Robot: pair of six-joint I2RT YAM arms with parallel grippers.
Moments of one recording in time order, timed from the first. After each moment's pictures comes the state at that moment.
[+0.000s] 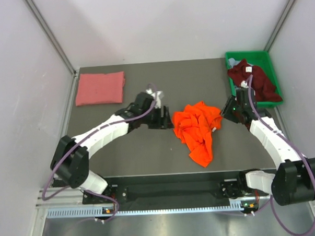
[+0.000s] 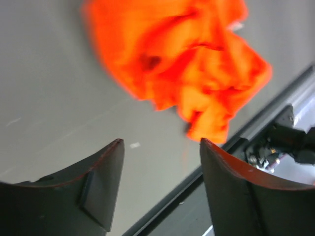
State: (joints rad) left arm -0.60 1.48 1.02 -0.32 0.33 -0.55; right arm 0.13 1.17 0.86 -0.49 0.03 0.55
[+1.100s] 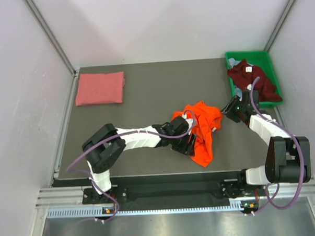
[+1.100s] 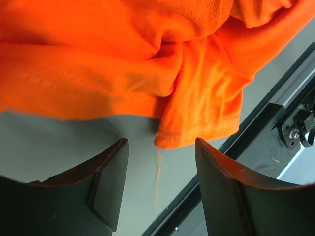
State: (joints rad) left arm -1.00 1.83 1.08 -0.16 0.27 -0.55; right arm -0.05 1.36 0.73 -0.16 -0.15 0.62
